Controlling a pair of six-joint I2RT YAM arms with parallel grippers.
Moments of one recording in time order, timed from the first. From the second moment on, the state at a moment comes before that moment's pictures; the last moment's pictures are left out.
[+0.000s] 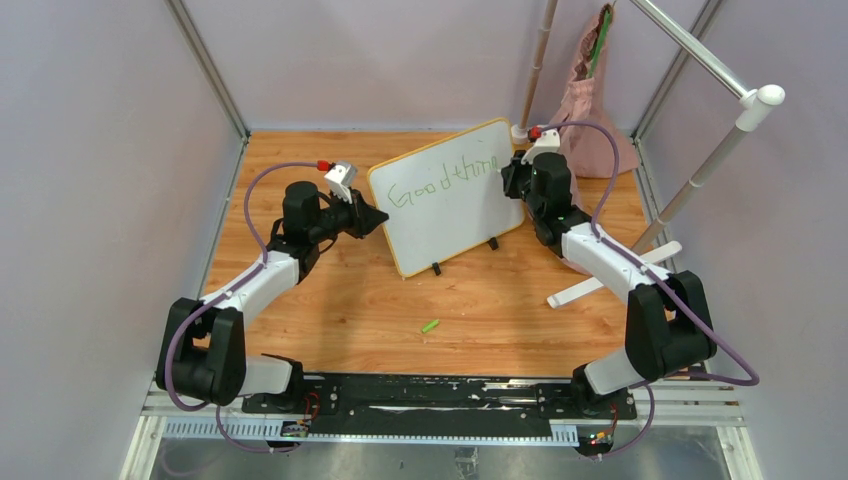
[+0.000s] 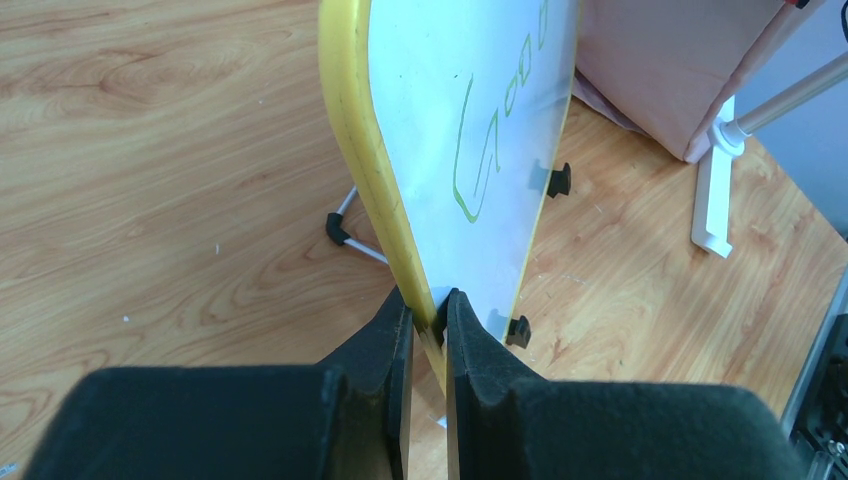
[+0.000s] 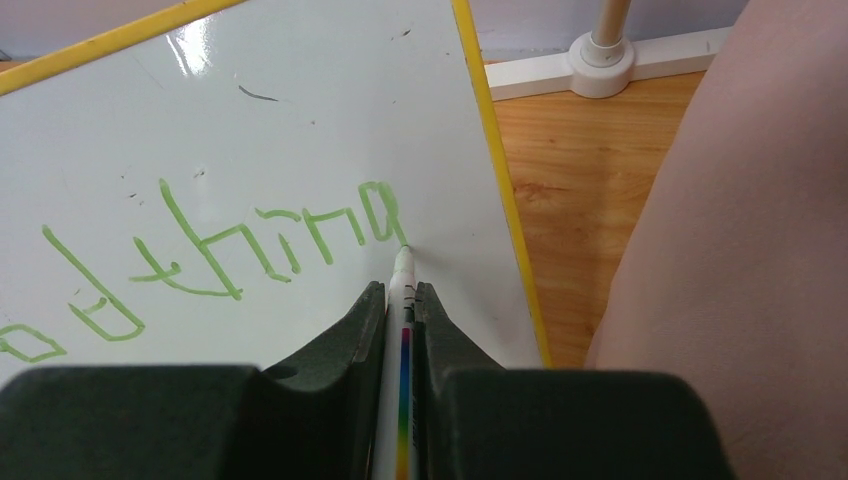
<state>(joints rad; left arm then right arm) -0.22 1.32 0.70 0.33 0.57 -0.21 0.36 1.47 0.98 0.27 0.11 0.21</state>
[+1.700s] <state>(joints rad) -0.23 1.31 0.70 0.32 0.56 -0.19 0.35 1.42 1.00 0.27 0.18 0.22</state>
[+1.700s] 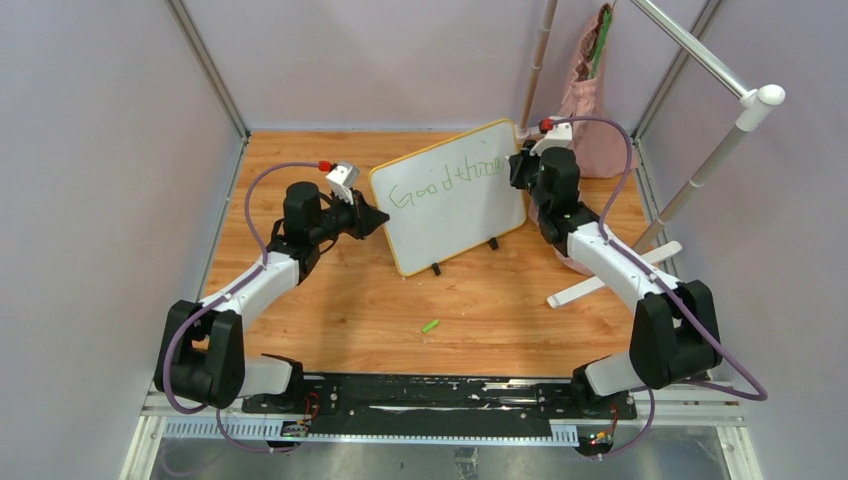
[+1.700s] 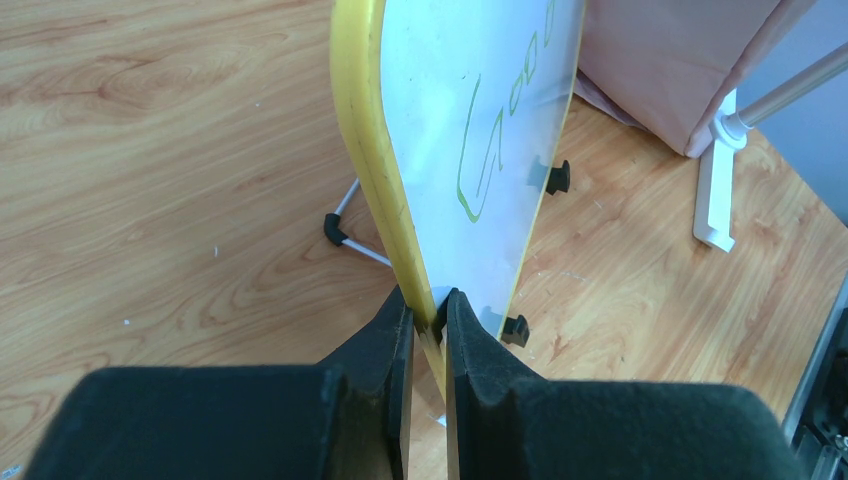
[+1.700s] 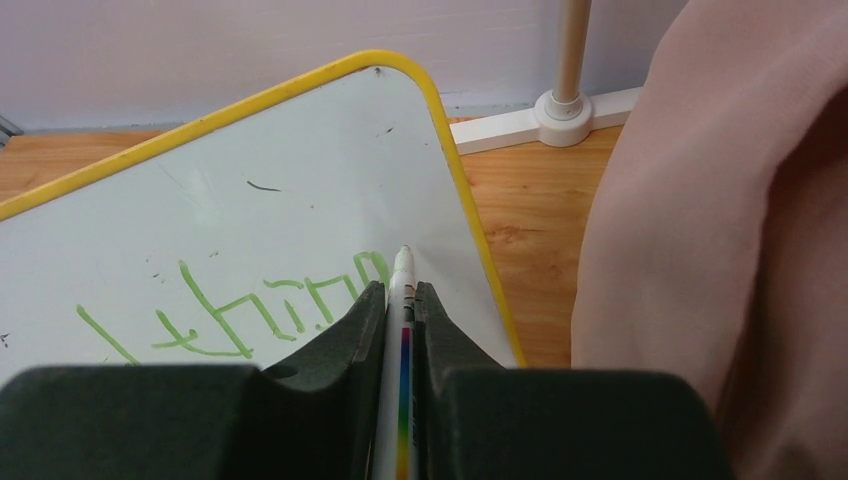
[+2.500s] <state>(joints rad) -0.23 1.31 0.70 0.31 0.56 -0.19 0.35 1.47 1.04 0.30 0.16 0.22</state>
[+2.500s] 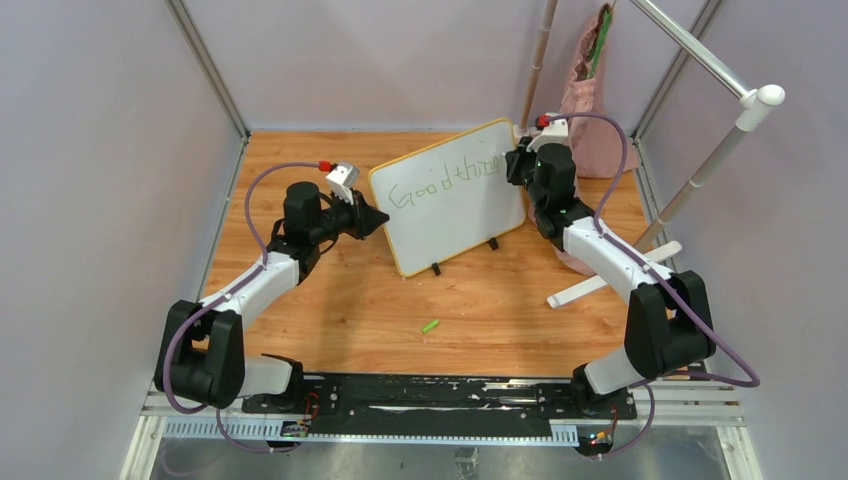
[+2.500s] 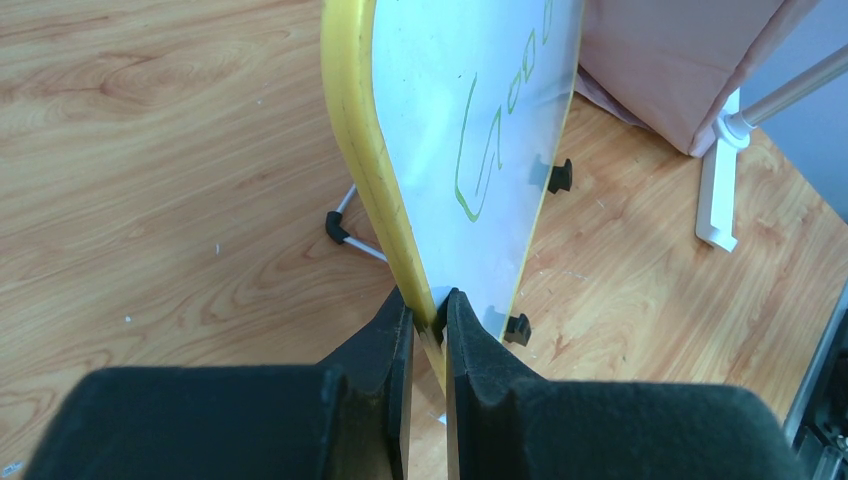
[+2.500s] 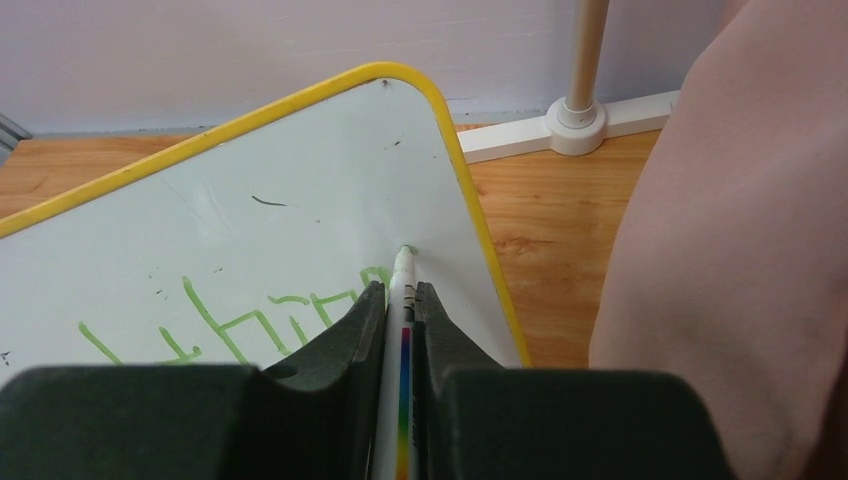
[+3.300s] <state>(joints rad) -0.23 1.31 0.70 0.31 0.56 -0.19 0.35 1.47 1.01 0.30 0.14 0.22</state>
